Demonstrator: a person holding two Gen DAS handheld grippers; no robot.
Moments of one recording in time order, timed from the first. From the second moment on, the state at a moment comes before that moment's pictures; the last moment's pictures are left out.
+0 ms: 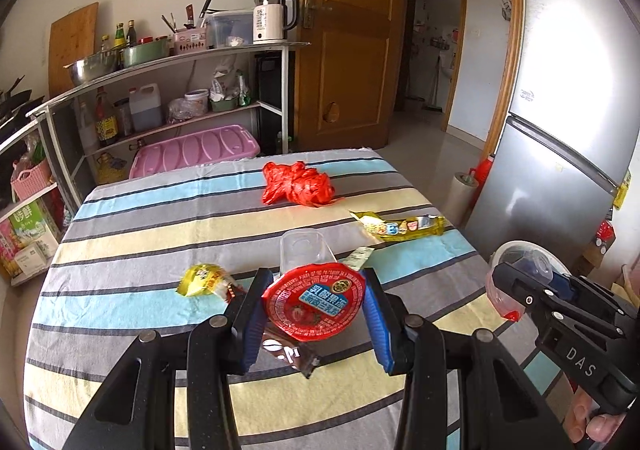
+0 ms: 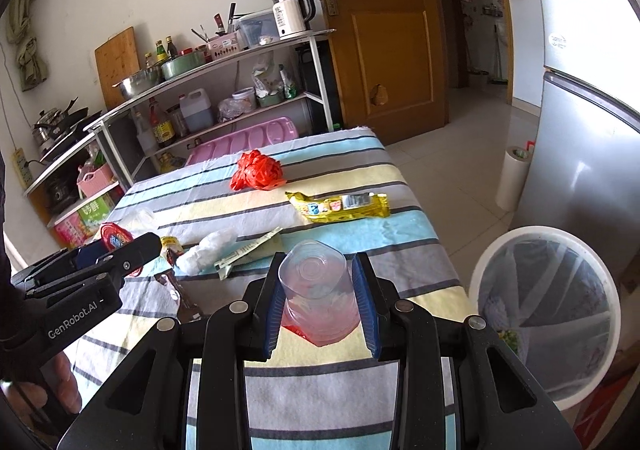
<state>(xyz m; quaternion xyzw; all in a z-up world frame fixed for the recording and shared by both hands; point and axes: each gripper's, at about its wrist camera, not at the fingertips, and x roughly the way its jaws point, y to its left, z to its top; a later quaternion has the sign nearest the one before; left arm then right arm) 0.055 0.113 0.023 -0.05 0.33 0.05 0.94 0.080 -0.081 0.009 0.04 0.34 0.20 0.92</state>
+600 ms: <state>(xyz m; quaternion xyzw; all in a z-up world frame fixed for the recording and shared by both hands) 0.099 -0.005 0.023 0.00 0.33 -0.06 0.94 0.087 -0.191 0.009 0.07 0.33 0.10 0.94</state>
